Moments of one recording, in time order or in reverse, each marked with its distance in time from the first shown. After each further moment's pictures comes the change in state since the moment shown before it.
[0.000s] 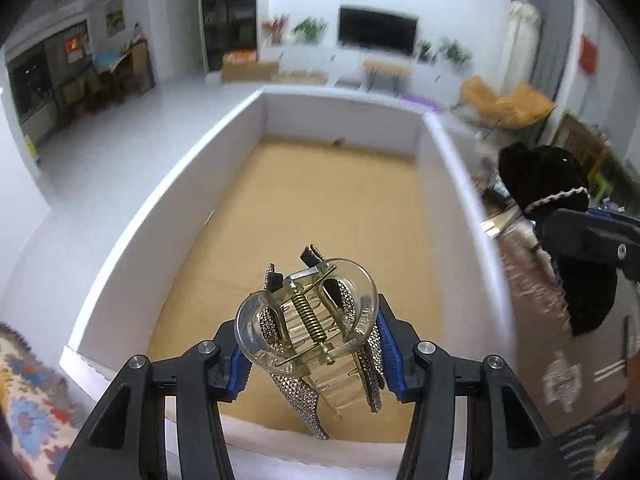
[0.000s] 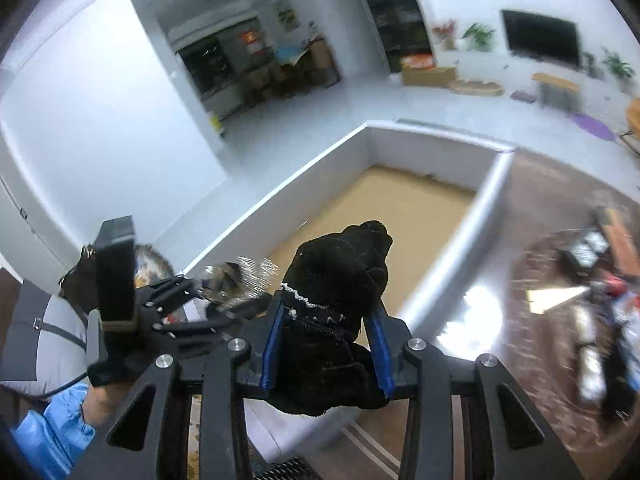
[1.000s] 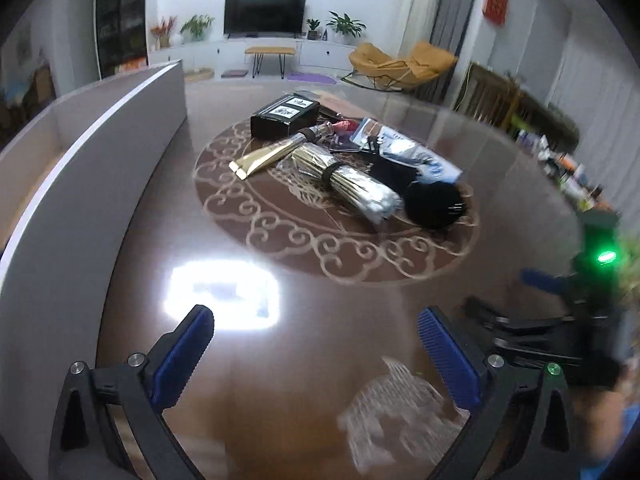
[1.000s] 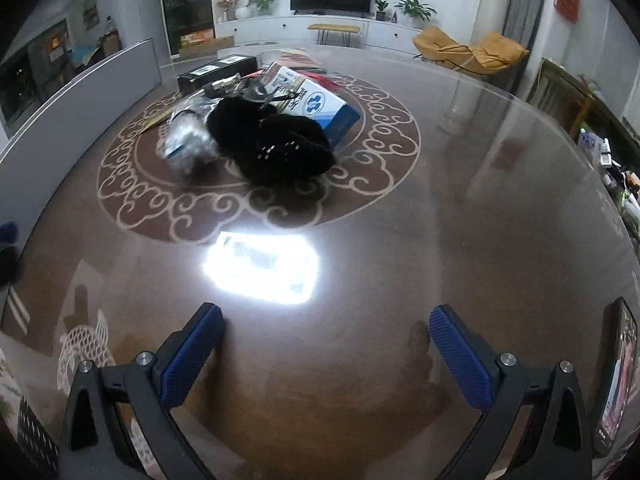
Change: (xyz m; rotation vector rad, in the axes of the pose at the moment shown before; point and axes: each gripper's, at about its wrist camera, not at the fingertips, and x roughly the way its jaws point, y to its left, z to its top) left arm 0.057 -0.296 -0.061 0.229 -0.014 -0.267; right arm -0.110 -0.256 -0.242 0.322 0.057 -0.733
